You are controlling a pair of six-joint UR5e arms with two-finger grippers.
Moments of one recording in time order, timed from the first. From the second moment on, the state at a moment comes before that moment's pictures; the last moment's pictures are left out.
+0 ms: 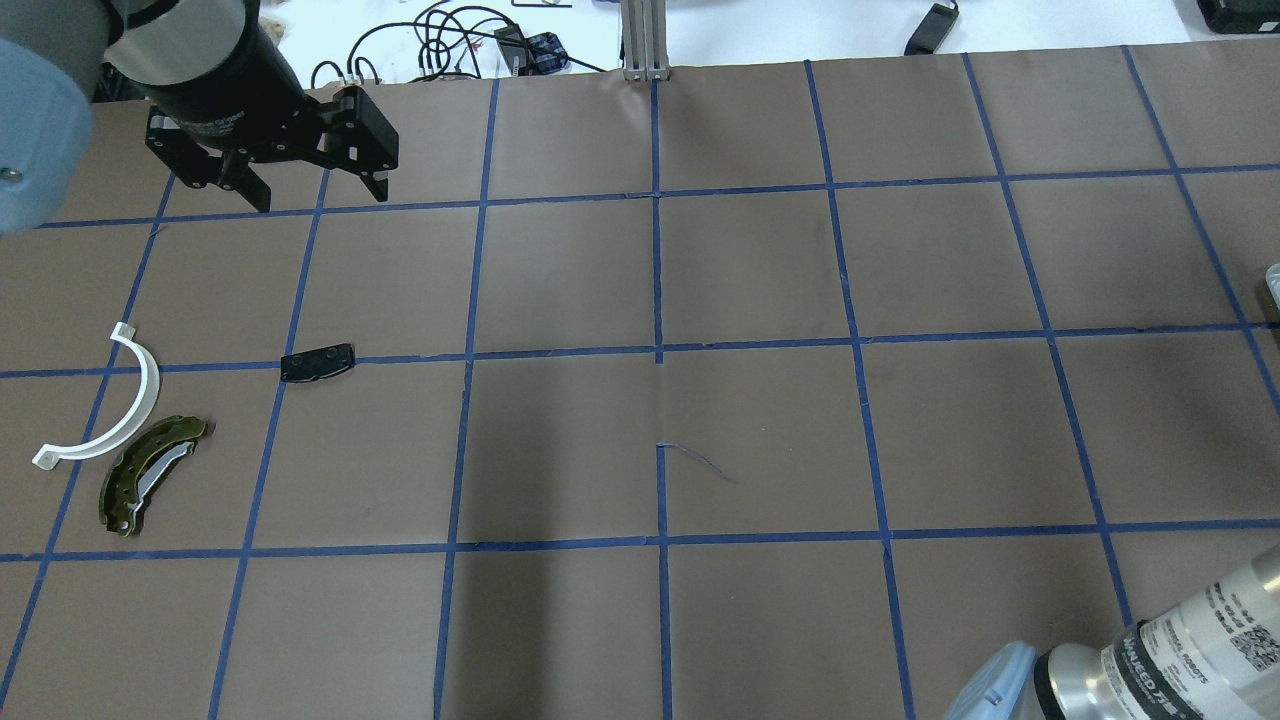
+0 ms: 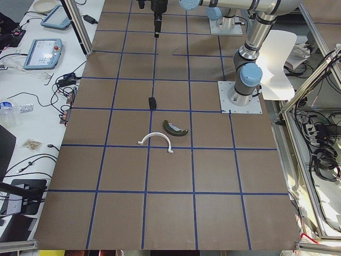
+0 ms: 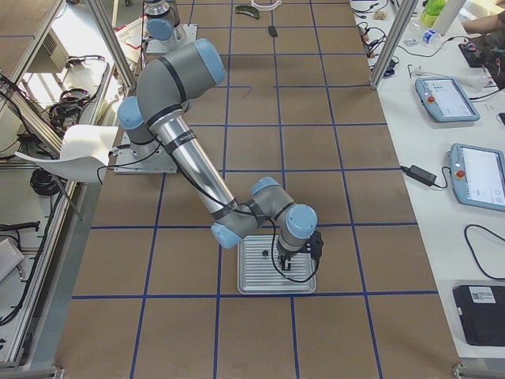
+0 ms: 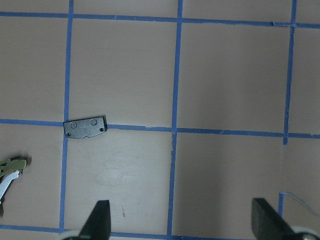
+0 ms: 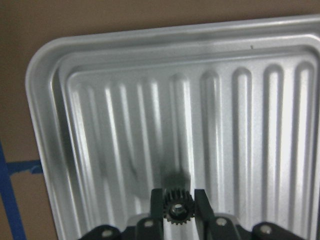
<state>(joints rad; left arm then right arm) -1.58 -1.56 -1.53 -1.49 1.60 -0.06 0.67 -0.89 1.42 -2.08 -1.63 -0.82</state>
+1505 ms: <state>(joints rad) -1.58 -1.56 -1.53 -1.49 1.60 -0.06 1.34 -1.23 1.44 -1.66 -1.54 0.04</state>
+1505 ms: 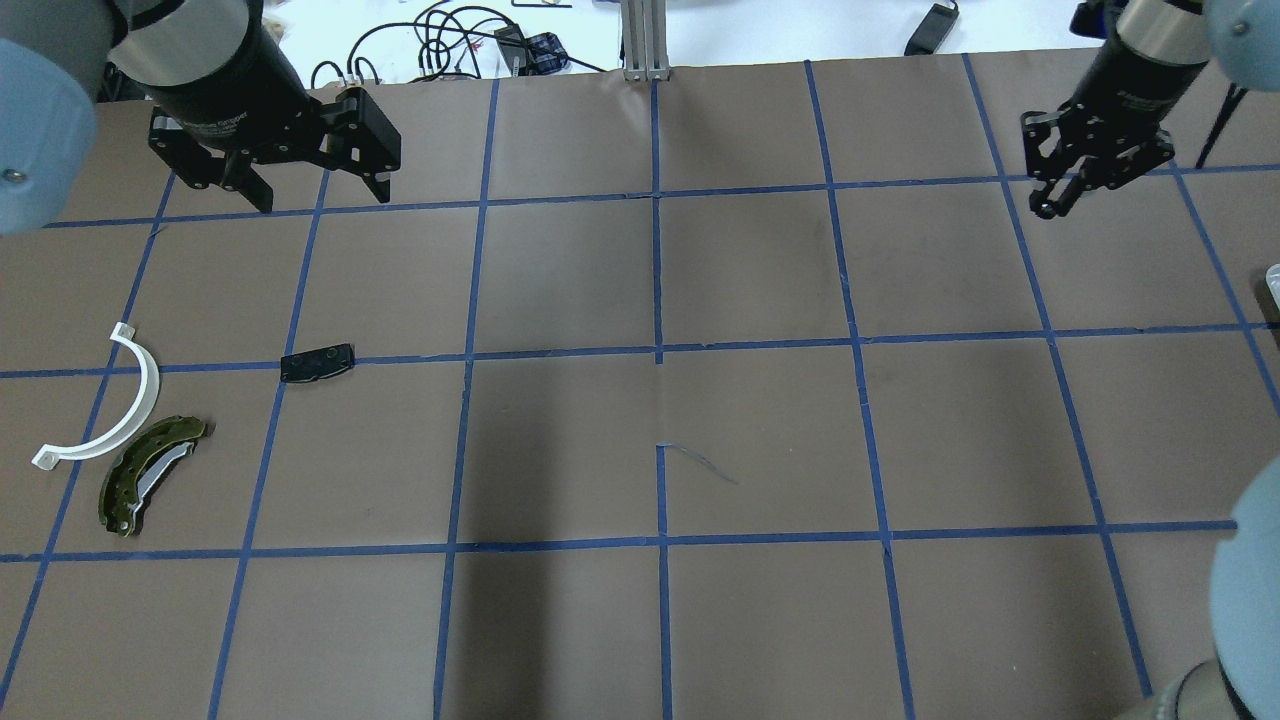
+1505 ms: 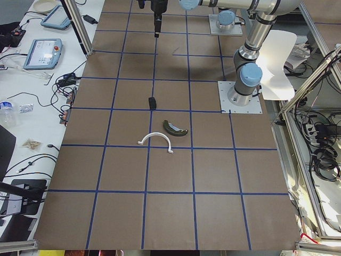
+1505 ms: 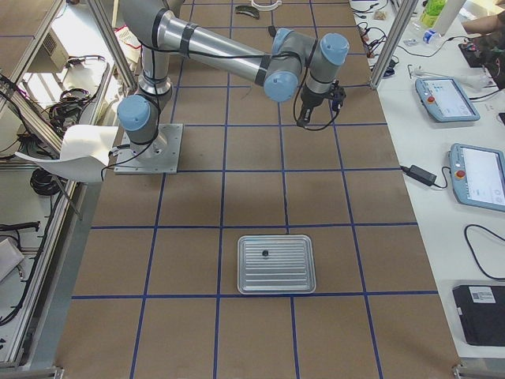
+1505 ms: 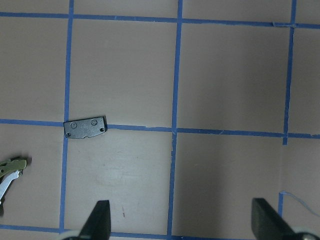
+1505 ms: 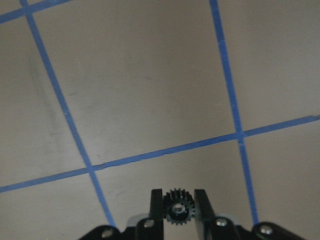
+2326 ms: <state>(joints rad) -1.58 -1.57 -1.53 -1.50 1.60 -0.06 1.84 -1.11 1.47 -1.95 -1.53 0.73</state>
